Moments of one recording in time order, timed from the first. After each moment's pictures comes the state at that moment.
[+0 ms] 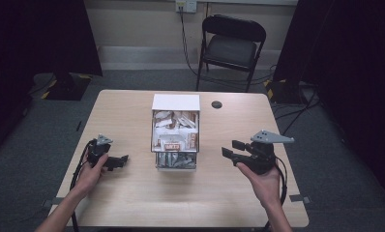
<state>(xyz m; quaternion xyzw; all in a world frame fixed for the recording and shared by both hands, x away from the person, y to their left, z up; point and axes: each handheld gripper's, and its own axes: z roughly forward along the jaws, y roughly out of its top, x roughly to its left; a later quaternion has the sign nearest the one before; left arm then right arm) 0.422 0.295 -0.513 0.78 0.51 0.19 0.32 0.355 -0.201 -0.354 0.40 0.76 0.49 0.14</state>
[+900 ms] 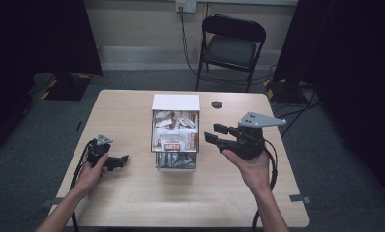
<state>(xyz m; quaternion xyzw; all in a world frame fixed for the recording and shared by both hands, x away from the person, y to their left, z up) 0.422 0.295 -0.513 0.78 0.51 0.19 0.32 0.361 -0.156 -0.296 0.31 0.76 0.55 0.13</state>
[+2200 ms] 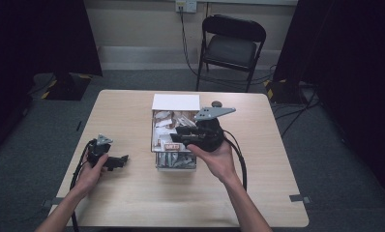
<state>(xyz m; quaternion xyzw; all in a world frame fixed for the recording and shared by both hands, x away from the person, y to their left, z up) 0.422 0.295 -0.513 0.77 0.51 0.19 0.33 0.396 -0.075 -0.318 0.26 0.81 0.52 0.06</state>
